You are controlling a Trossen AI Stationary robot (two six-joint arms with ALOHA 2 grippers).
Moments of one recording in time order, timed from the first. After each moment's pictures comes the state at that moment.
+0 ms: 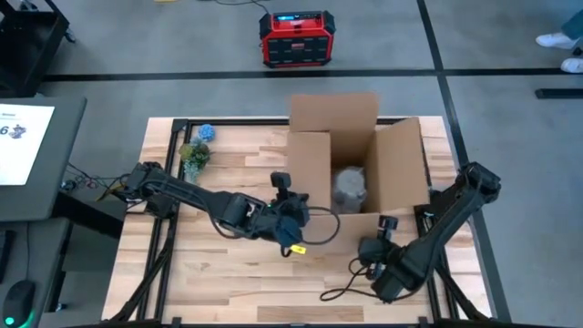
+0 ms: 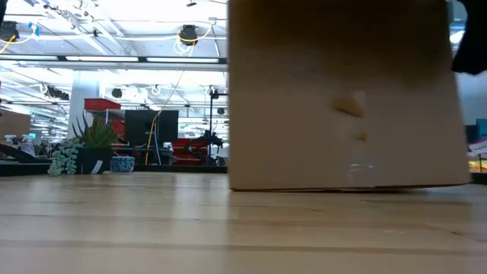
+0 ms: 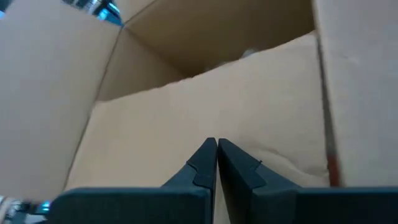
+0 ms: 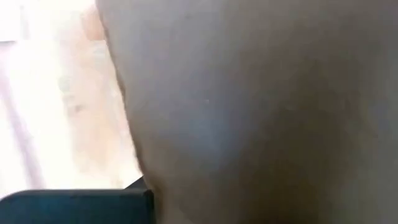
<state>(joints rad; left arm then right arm) -0.36 1.81 1.76 -0.78 -0.87 0.07 0.82 1.65 1.31 -1.31 0.56 0.99</state>
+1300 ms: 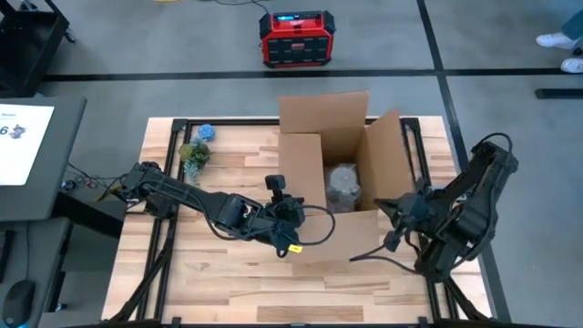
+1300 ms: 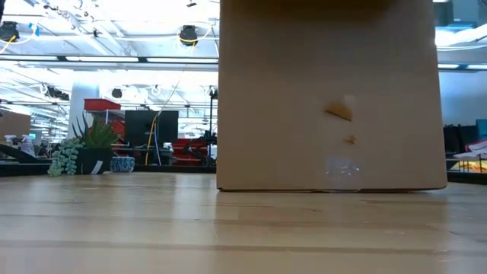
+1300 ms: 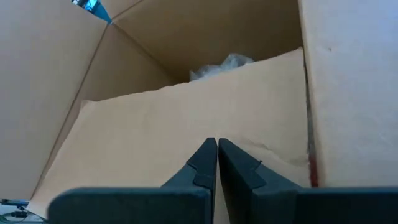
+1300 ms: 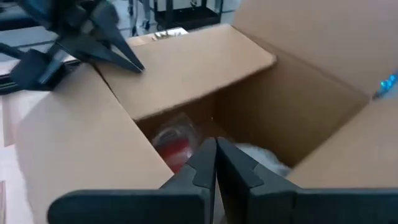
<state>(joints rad) -0.38 1.80 1.77 -0.83 -0.84 -0.05 0.89 1.37 1.53 -1.55 1.13 1.32</state>
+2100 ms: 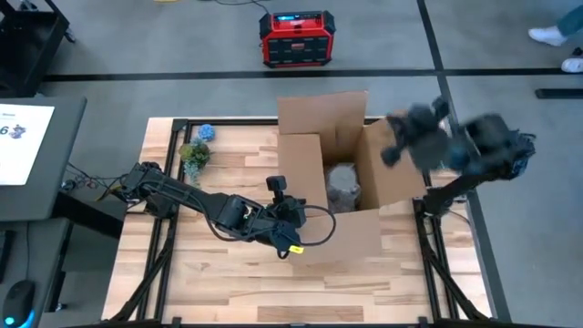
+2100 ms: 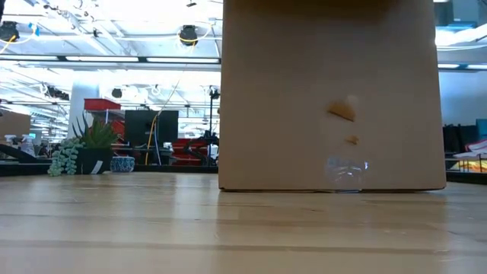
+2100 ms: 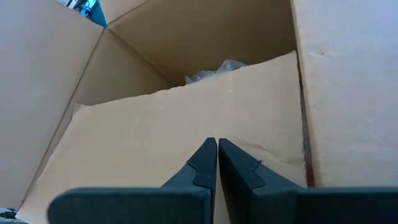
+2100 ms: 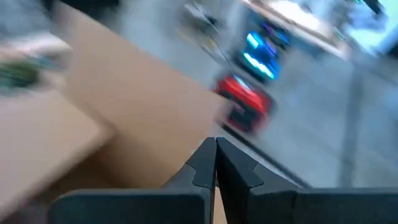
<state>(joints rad) -0.38 1.80 1.76 -0.81 -0.84 -0.06 0.16 1.34 2.02 -1.57 1.01 0.53</state>
